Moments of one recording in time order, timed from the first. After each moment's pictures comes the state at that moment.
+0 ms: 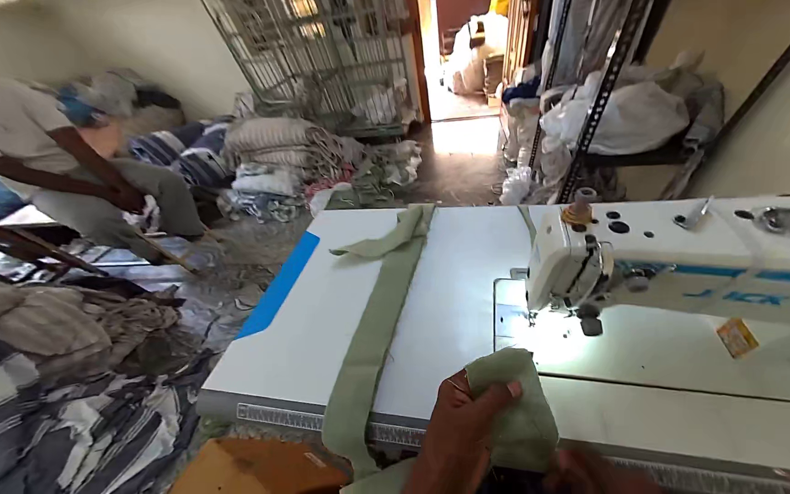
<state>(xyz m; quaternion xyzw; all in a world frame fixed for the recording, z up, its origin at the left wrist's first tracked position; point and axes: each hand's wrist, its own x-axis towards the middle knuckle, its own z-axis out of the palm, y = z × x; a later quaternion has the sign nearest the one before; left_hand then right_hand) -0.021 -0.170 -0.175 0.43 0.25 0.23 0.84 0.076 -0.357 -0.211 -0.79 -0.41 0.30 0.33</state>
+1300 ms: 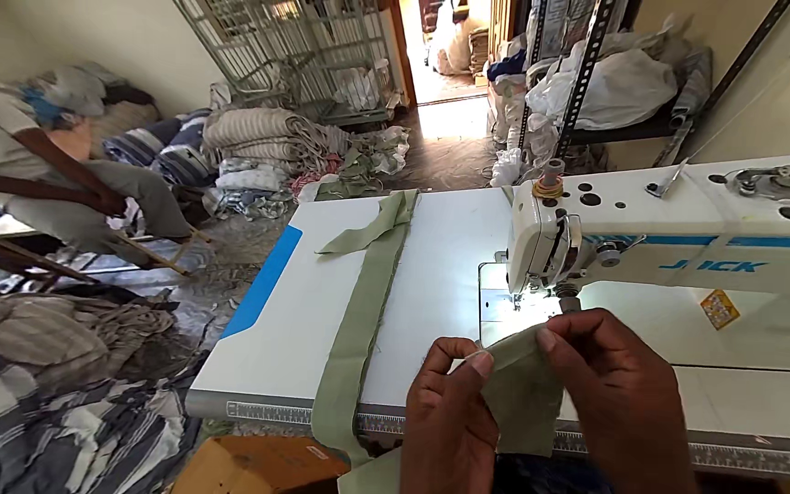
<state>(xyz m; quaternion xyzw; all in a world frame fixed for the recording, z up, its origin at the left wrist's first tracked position) -0.019 -0.198 -0.141 0.33 0.17 0.35 0.86 0.097 -0.284 -0.152 -0.67 -0.34 0.03 0.65</state>
